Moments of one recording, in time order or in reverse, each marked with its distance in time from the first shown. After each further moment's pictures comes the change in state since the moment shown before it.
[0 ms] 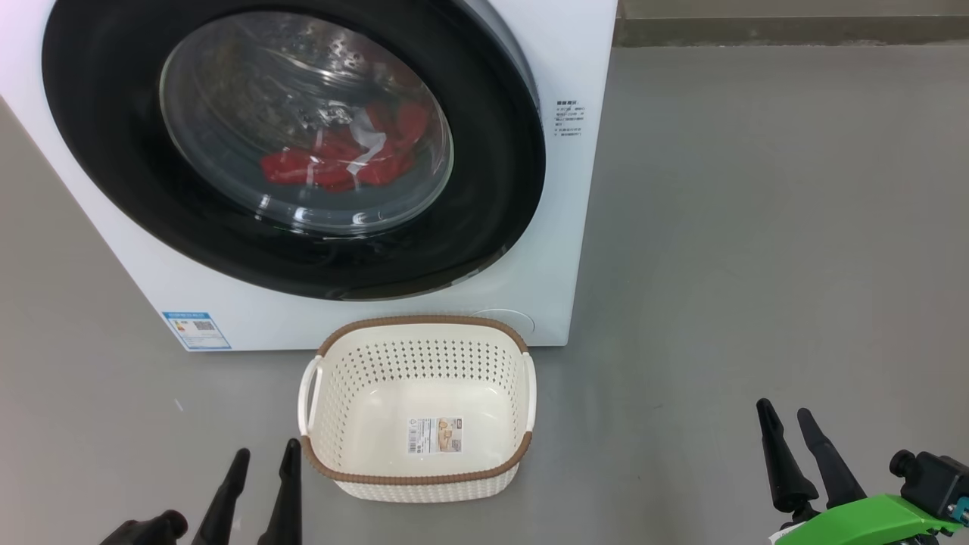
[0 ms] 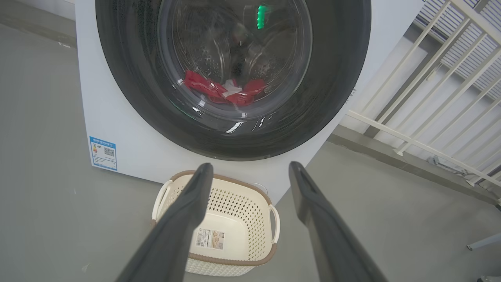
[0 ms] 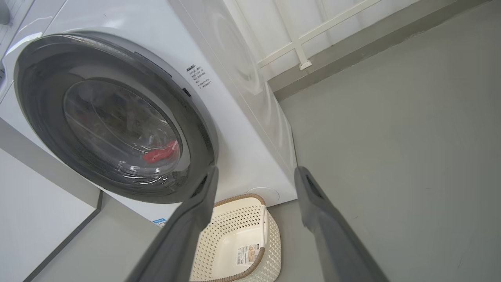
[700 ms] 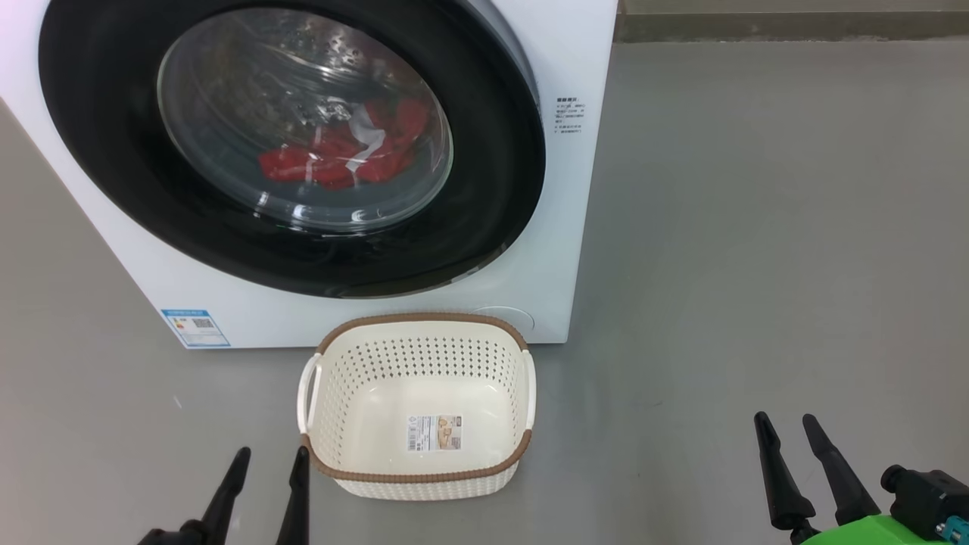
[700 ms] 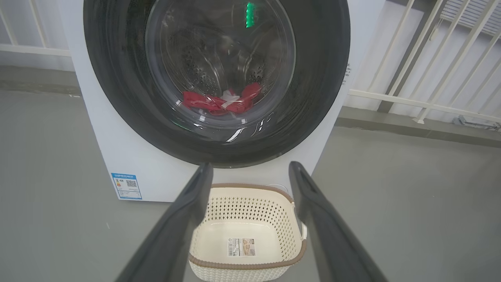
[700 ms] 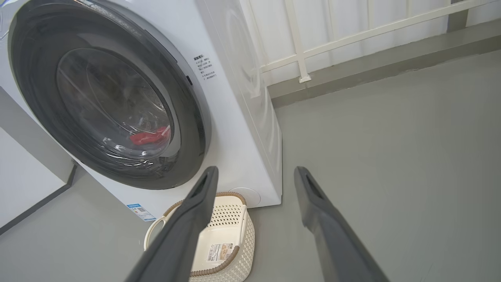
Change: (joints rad) left arm 0.022 0.002 0.002 -0.020 0.241 -0.010 -0.061; right arm 0.041 0.000 -0.002 -0.026 -0.196 0.000 -0.060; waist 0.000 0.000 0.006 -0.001
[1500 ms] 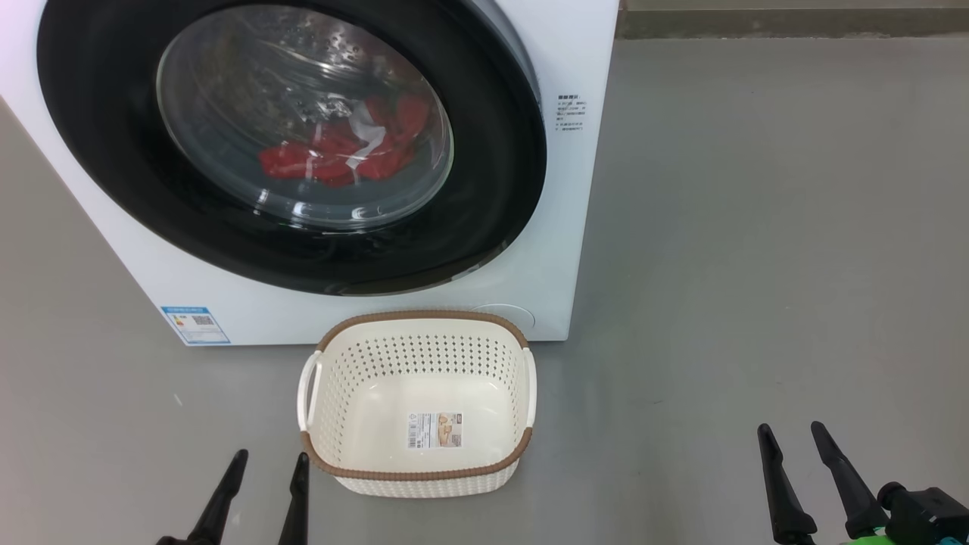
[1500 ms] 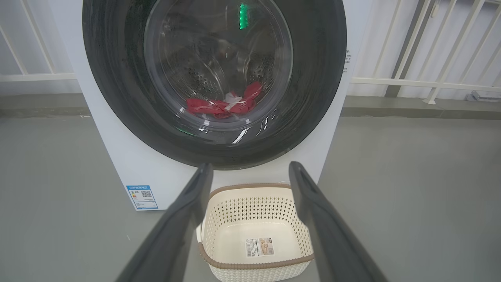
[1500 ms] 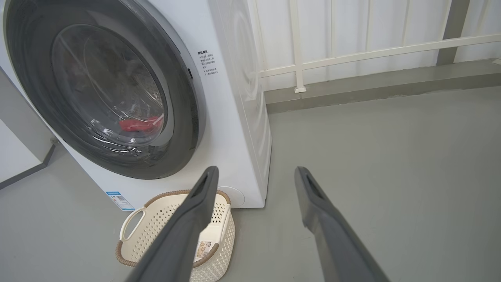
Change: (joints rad) left arm 0.005 -0.004 0.020 0.022 0.132 -0.018 -0.046; right arm 0.039 0.016 -0.027 -0.025 -0.167 0.001 -0.050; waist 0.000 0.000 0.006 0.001
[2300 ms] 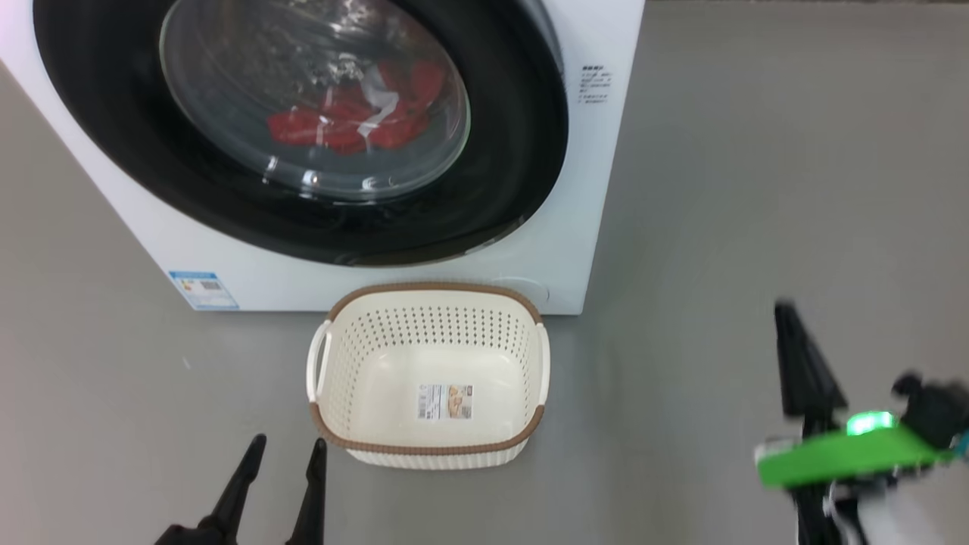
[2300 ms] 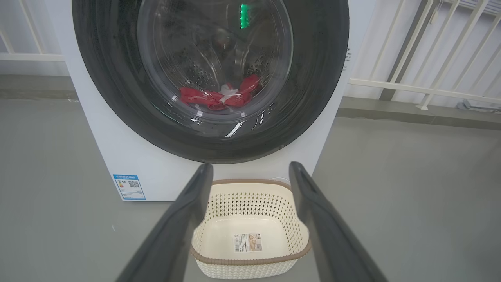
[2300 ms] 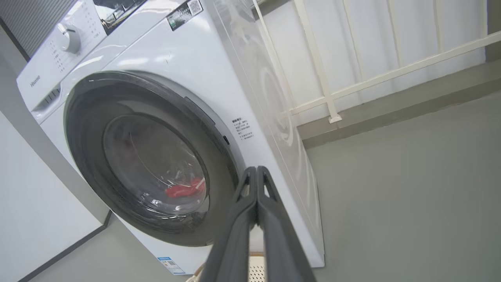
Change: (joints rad) left arm -0.017 -0.001 -0.040 -0.020 -0.054 -0.001 0.000; right arm -0.215 0.014 0.038 -0.015 0.219 0.000 0.000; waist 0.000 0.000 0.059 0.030
